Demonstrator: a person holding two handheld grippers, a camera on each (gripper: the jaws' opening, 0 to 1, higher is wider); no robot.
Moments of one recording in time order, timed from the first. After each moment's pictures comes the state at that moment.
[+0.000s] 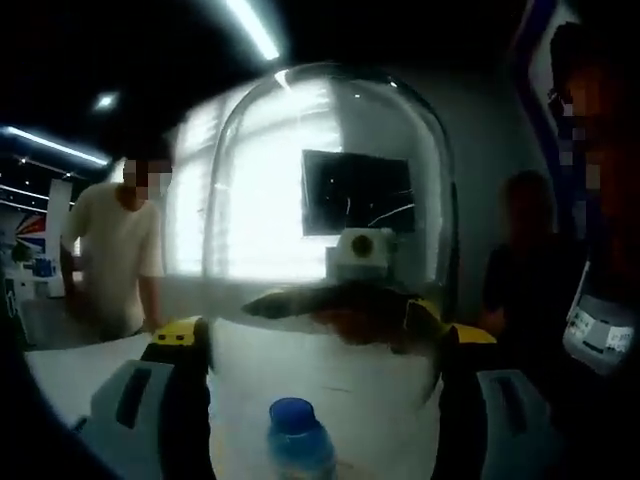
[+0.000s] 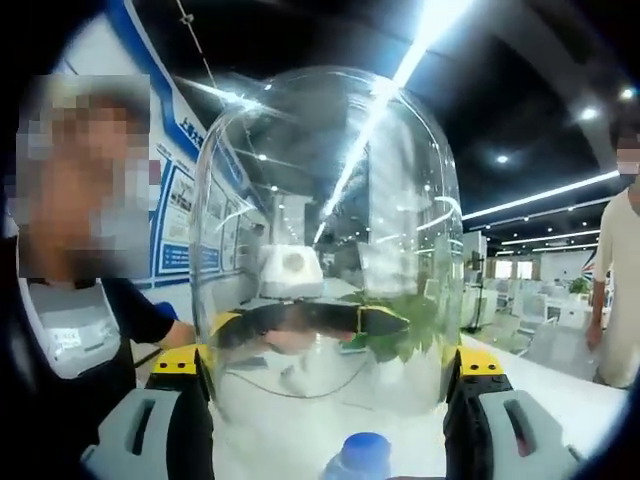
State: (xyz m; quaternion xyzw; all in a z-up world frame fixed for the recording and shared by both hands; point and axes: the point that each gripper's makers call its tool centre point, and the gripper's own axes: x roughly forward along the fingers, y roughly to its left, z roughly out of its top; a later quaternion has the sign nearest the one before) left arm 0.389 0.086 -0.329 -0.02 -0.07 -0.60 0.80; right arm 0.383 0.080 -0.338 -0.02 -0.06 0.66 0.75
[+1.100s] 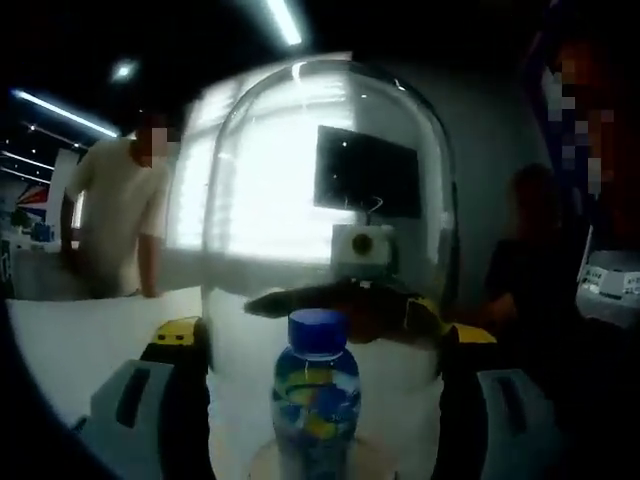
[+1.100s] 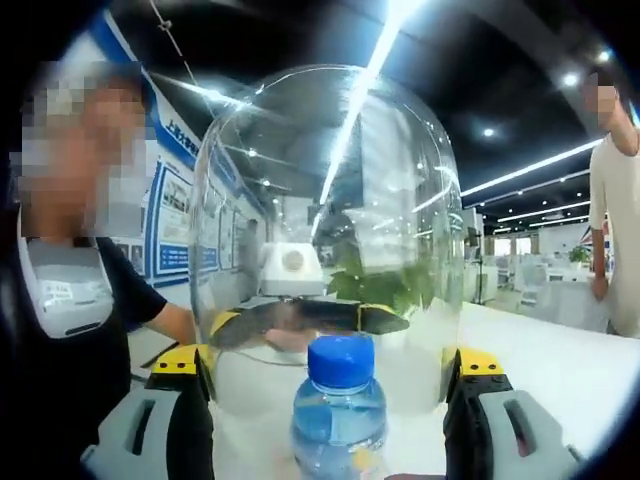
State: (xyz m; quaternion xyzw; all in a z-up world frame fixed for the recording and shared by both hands) left arm 0.422 0.085 -0.429 -0.05 -0.04 -0.60 0.80; right arm 0.417 0.078 -0.438 0.01 -0.02 0.66 0.75
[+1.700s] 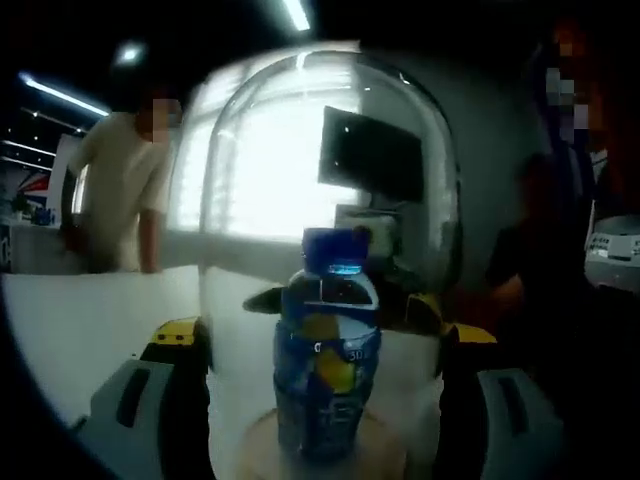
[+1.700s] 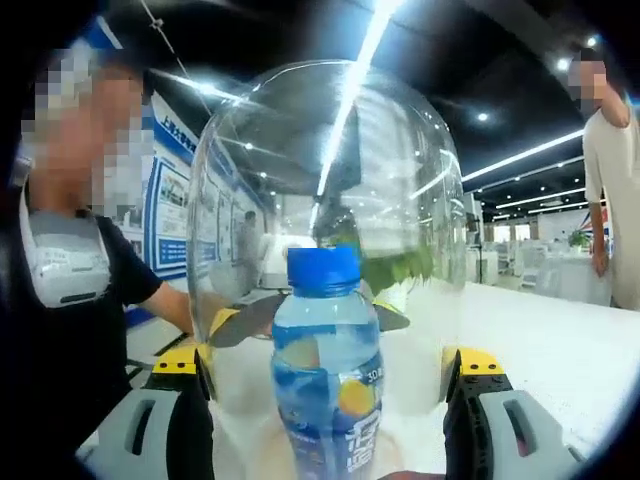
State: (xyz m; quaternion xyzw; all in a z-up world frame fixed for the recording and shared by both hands) left arm 0.436 0.082 -0.487 -0.05 -0.01 -0.60 0.80; right arm 0.426 0.074 -0.497 0.01 0.01 0.66 0.75
